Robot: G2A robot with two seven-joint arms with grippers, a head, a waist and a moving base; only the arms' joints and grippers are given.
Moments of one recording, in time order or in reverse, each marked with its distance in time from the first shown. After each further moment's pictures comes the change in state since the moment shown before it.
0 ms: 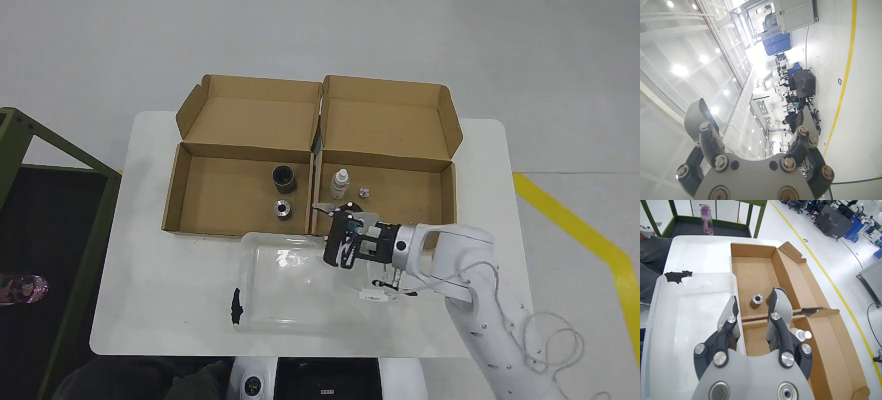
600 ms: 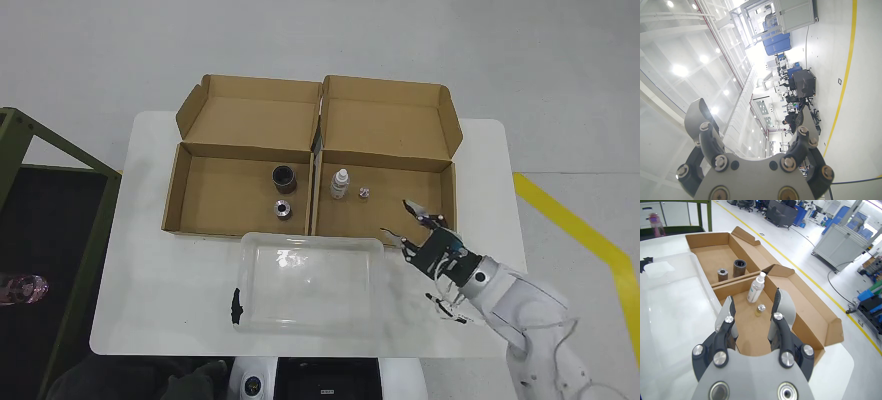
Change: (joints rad) left arm 0.000 0.000 0.000 0.000 0.000 0.000 0.000; right arm -0.404 0.058 0.368 -0.107 -0.165 0.182 -0.392
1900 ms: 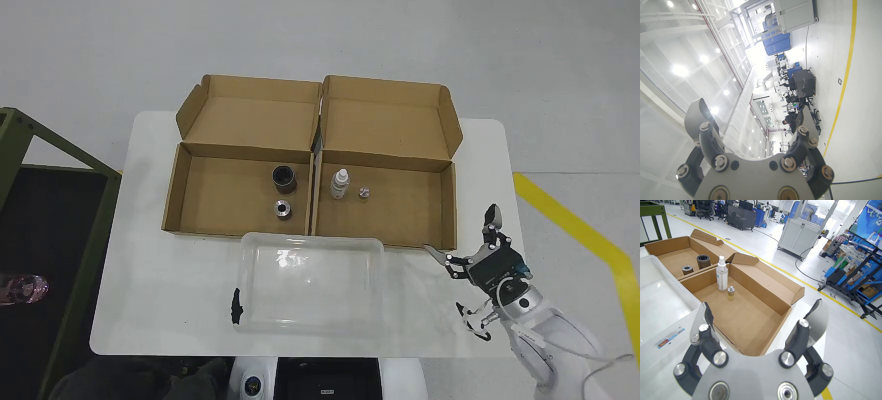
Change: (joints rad) left arm 0.000 0.000 0.000 0.000 0.000 0.000 0.000; right arm -0.186 0.010 0.147 0.028 0.039 0.181 -0.218
